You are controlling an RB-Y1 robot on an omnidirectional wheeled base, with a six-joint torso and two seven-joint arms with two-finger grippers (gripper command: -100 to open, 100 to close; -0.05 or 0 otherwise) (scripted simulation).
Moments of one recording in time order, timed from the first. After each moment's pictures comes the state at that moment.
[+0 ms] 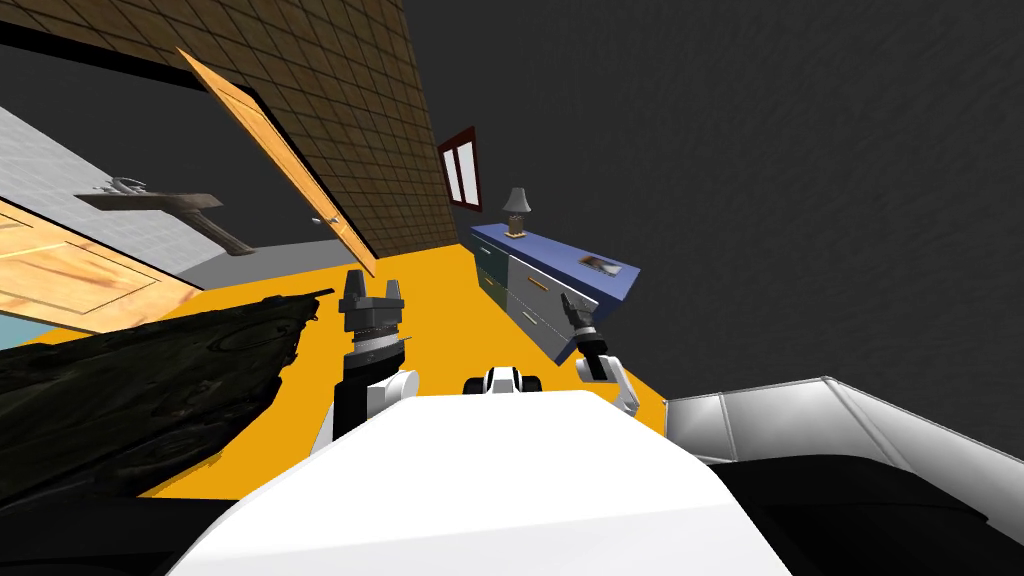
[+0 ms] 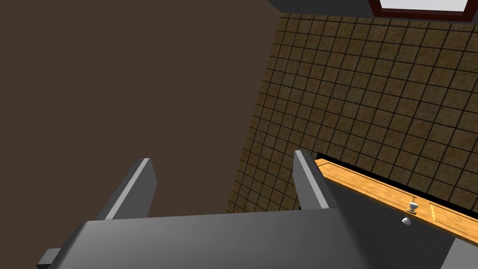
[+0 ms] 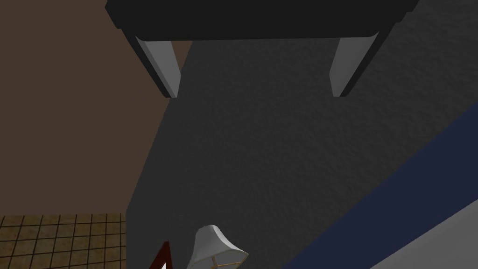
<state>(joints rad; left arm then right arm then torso) 0.54 -0.02 0.07 -2.36 0.05 -0.43 0.04 0.34 -0.15 -0.11 -1.95 0.57 -0.25 0.39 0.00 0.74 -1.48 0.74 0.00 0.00</state>
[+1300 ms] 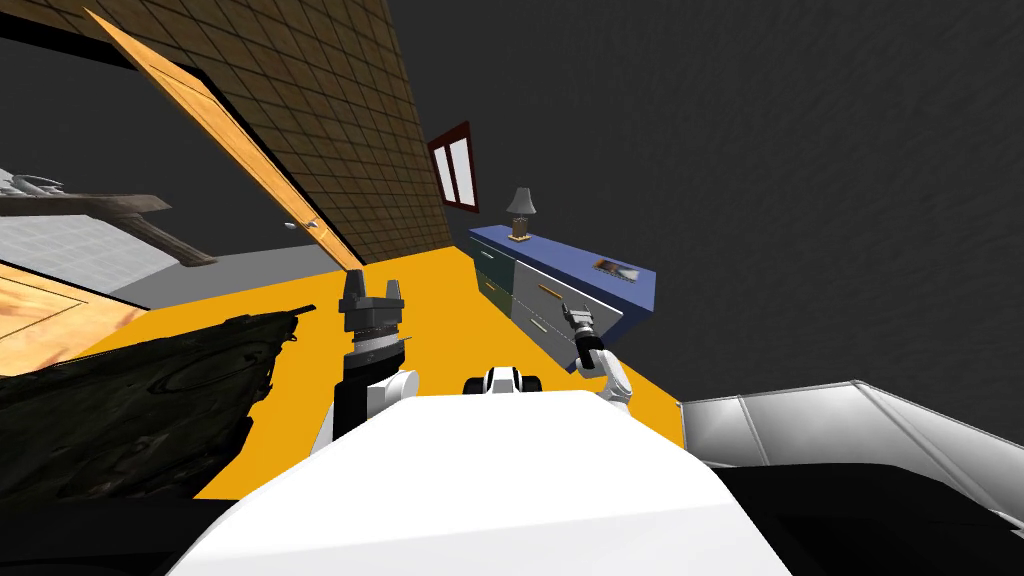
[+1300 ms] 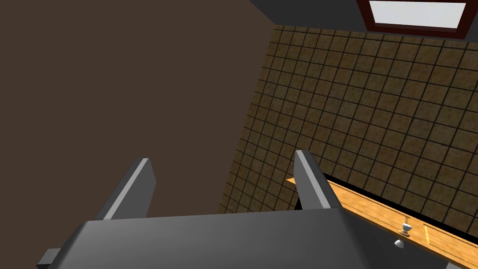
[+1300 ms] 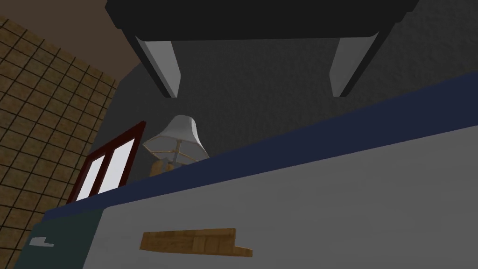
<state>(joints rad) 0.54 -0.02 0.07 -2.36 0.05 -0.43 0.04 0.24 -0.17 -0.14 -1.77 0.91 -0.05 0.52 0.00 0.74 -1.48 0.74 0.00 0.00</state>
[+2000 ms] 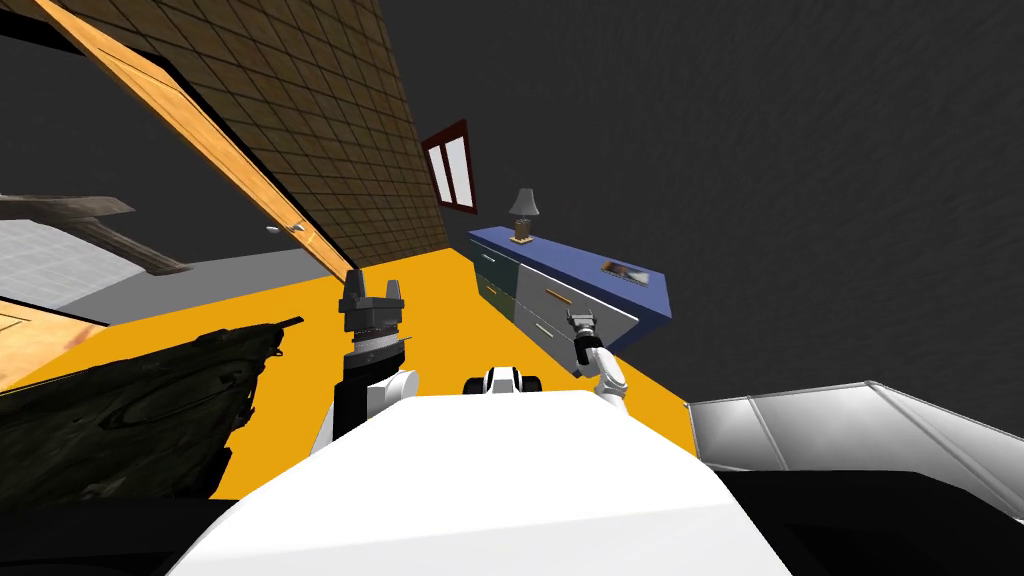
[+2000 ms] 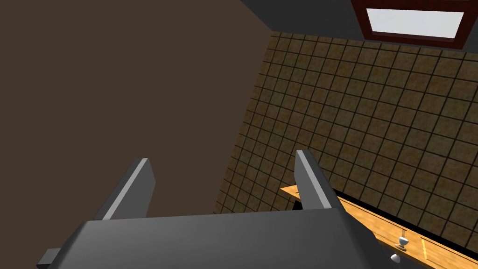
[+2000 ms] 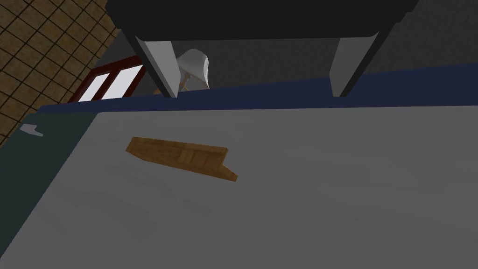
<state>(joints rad) 0.54 -0.02 0.07 -2.36 0.05 -0.43 0.04 0.18 -0.18 -0.18 -1.63 1.11 0.06 0.59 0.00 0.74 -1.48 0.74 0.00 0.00</state>
